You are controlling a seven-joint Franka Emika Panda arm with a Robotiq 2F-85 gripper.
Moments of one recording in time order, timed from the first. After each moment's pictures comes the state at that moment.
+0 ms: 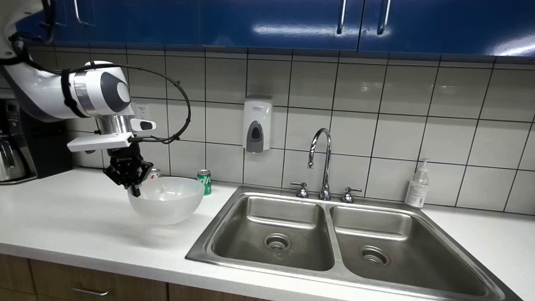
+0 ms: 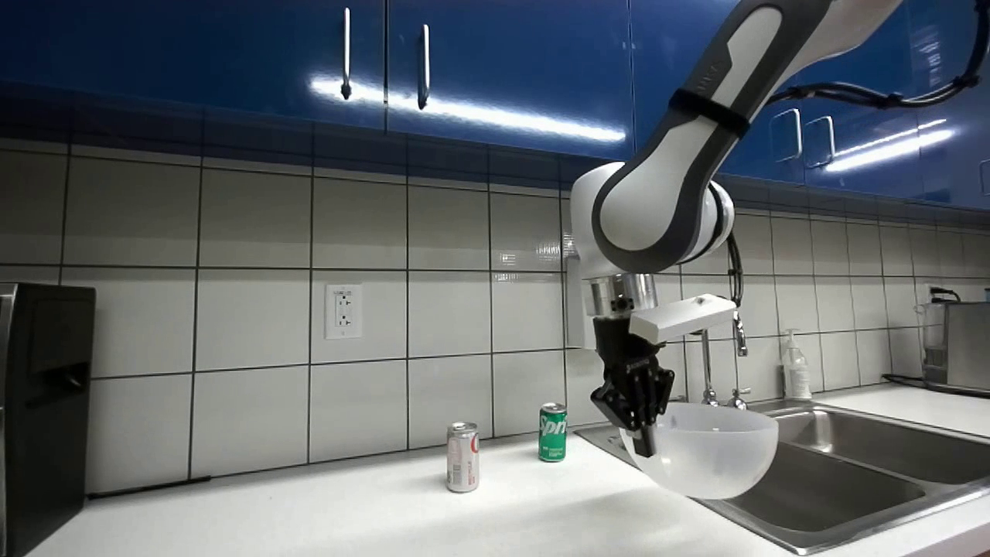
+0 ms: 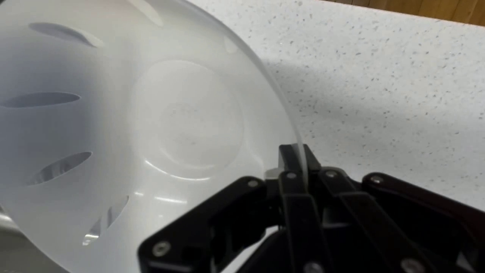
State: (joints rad) arm 0.17 -0.02 0.08 -2.46 -0.24 2.41 0.21
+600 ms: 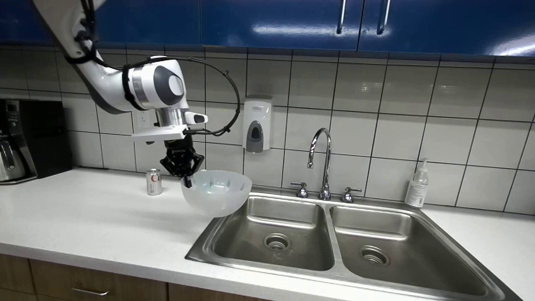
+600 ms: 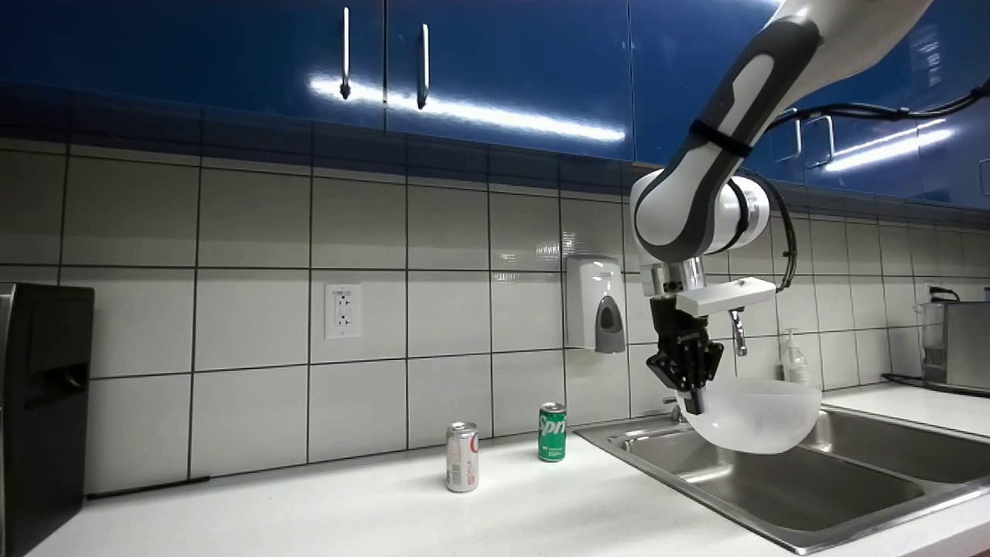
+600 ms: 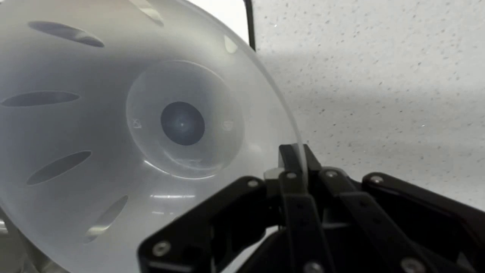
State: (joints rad) arm 0.01 0.02 -0.03 -2.34 -0.24 2.37 0.11
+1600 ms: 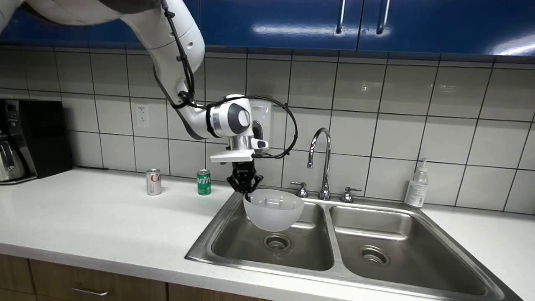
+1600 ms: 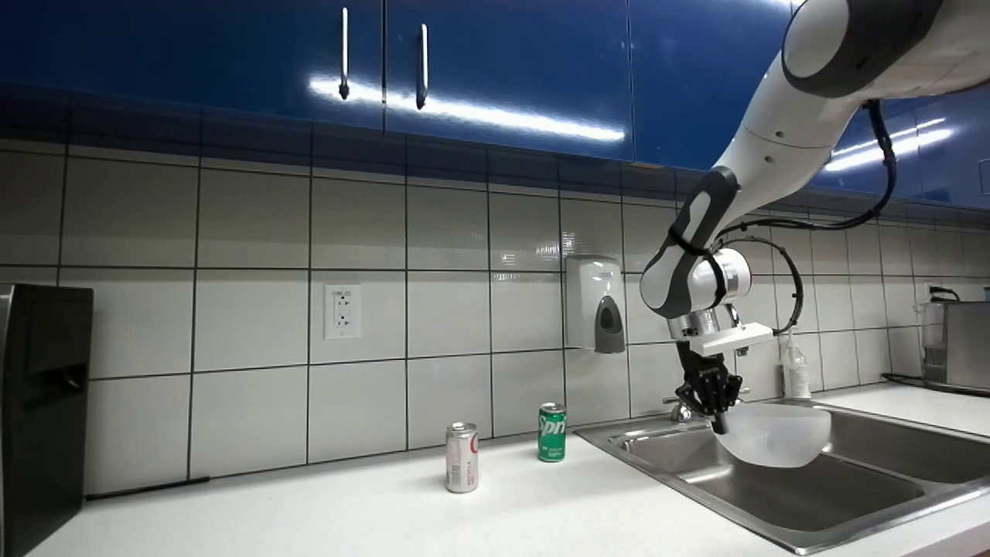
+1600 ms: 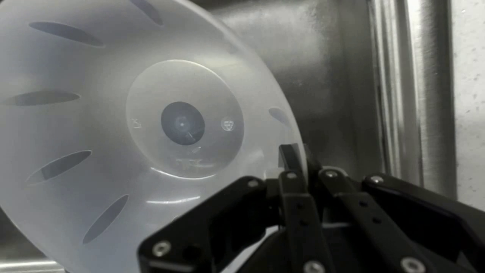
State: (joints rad) arm -0.14 0.54 -0.13 -1.79 -0.16 2.27 -0.03
